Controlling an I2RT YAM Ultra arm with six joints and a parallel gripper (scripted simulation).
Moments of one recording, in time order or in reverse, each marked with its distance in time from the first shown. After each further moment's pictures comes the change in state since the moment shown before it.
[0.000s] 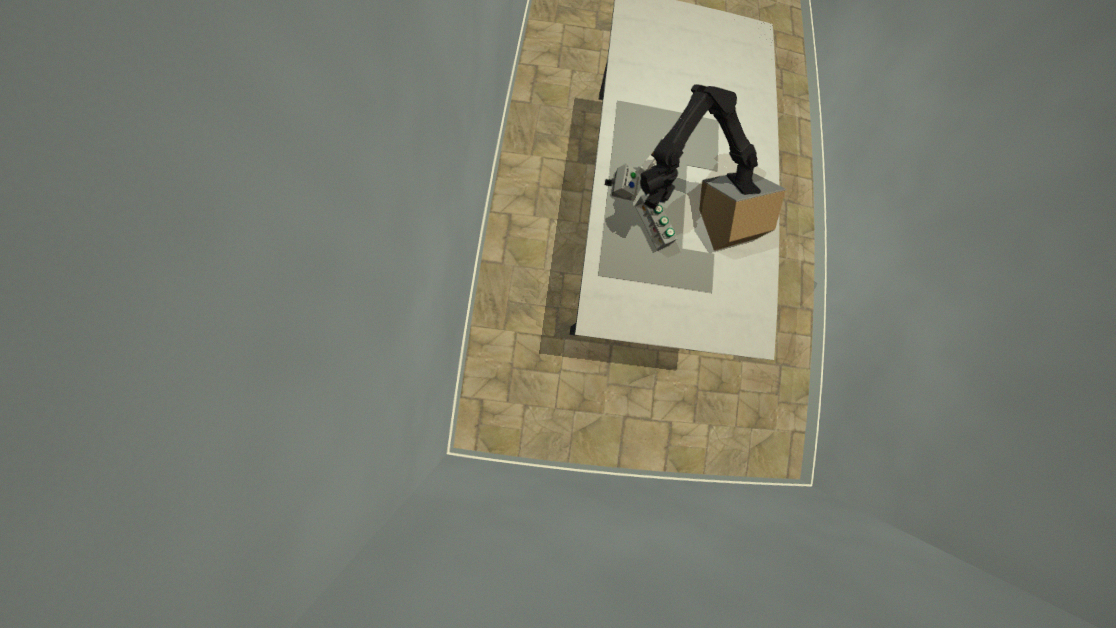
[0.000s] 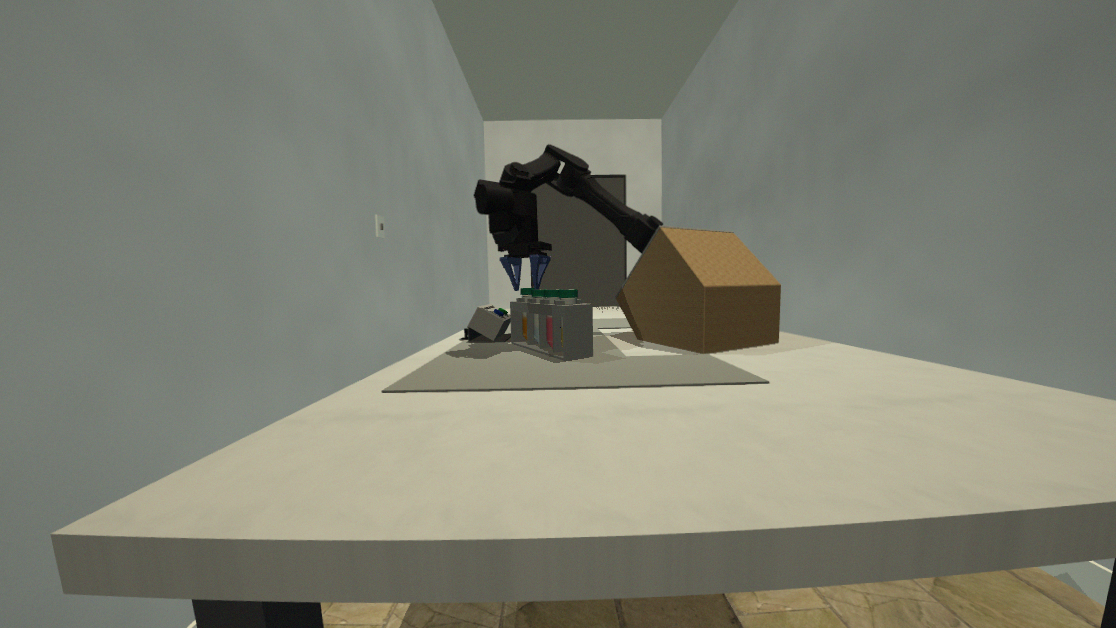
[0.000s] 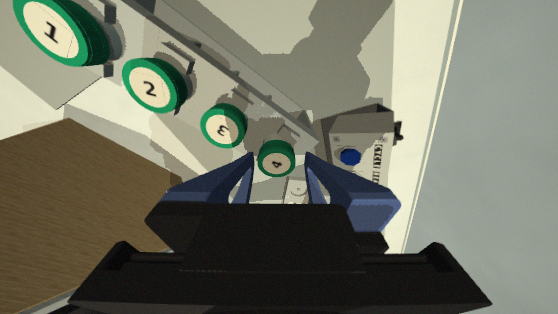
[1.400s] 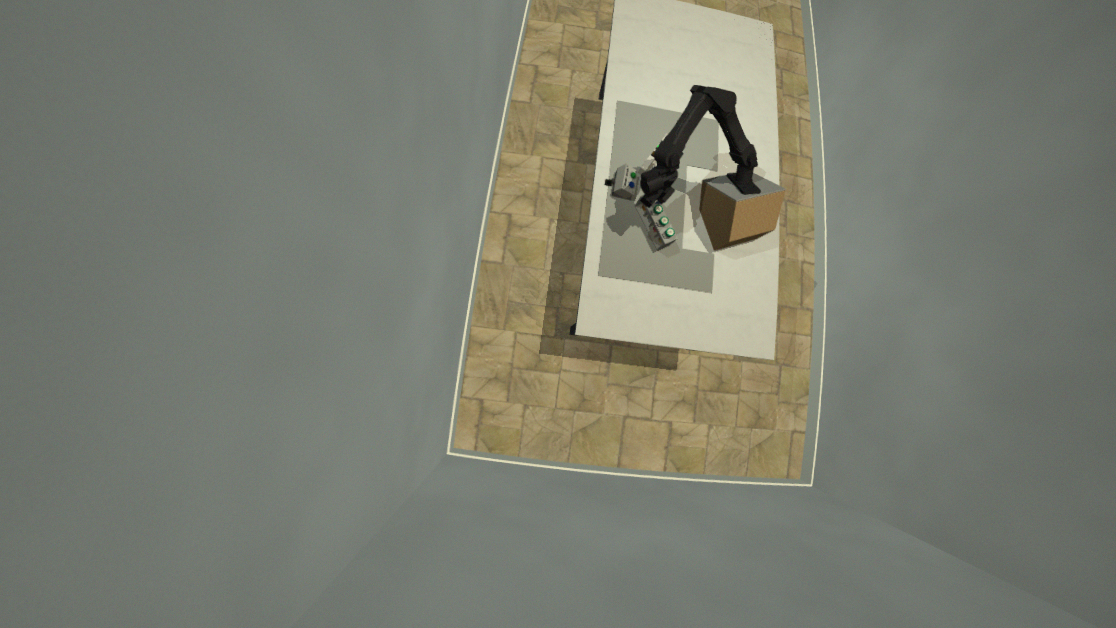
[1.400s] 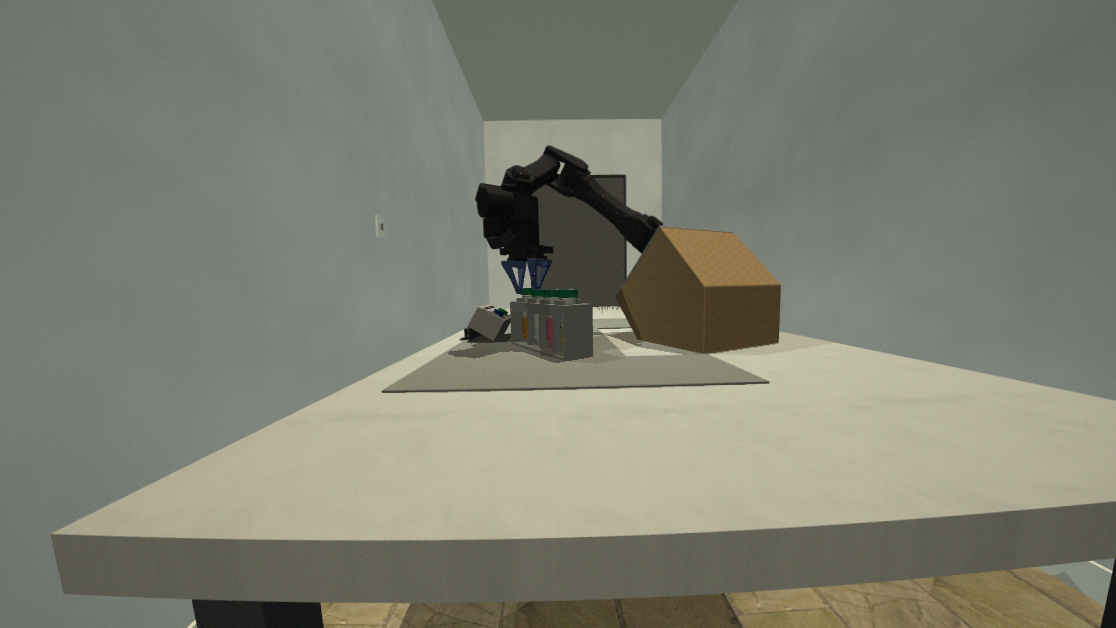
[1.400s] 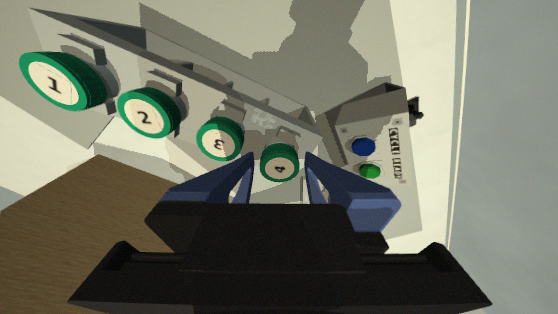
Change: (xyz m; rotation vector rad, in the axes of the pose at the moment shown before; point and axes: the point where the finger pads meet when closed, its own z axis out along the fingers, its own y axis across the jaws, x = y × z) arm 0.000 0.002 0.007 0.002 -0.003 0.197
